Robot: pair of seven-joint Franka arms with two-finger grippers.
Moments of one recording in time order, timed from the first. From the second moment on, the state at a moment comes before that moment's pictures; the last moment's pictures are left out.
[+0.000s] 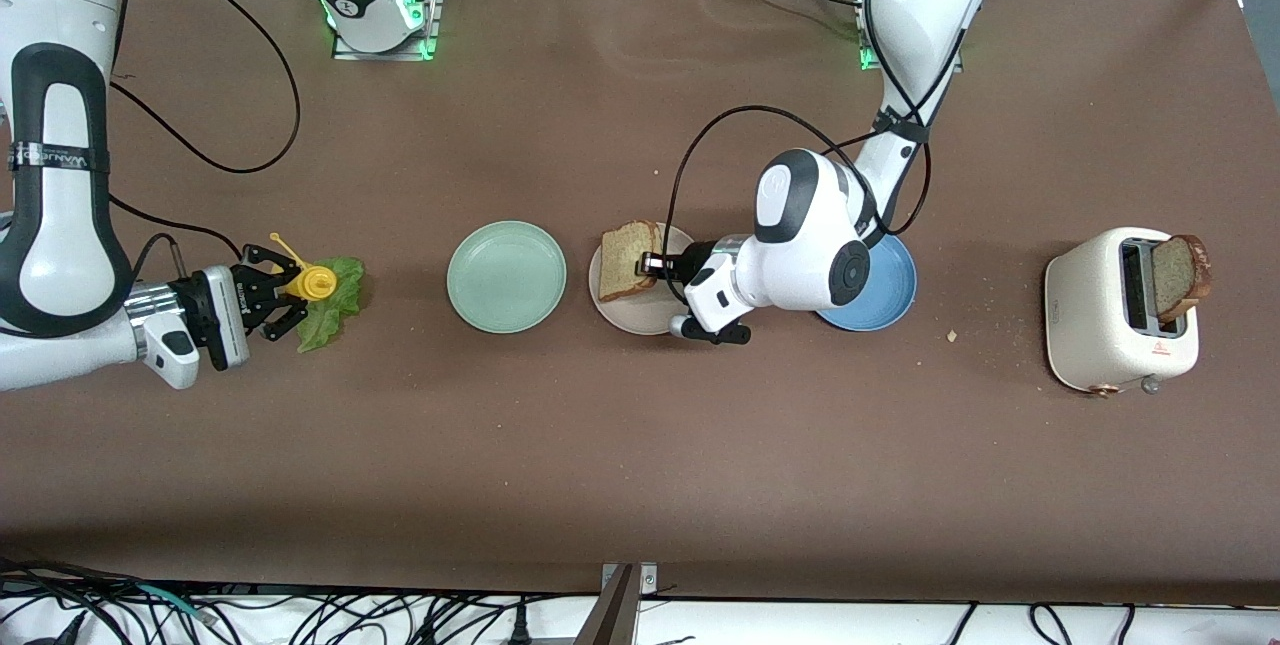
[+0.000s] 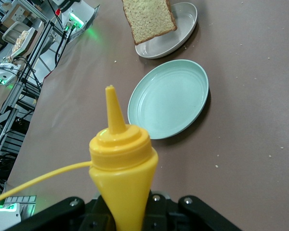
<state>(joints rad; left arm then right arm) -0.53 0.72 -0.01 -1.47 -0.90 2.10 -0.02 -0.06 0.73 -0.10 -1.29 0.63 1.35 -1.65</state>
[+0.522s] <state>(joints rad) -0.54 0.75 -0.01 -1.47 -0.90 2.12 -0.01 -0.03 0.73 -0.10 -1.29 0.62 1.35 -1.64</state>
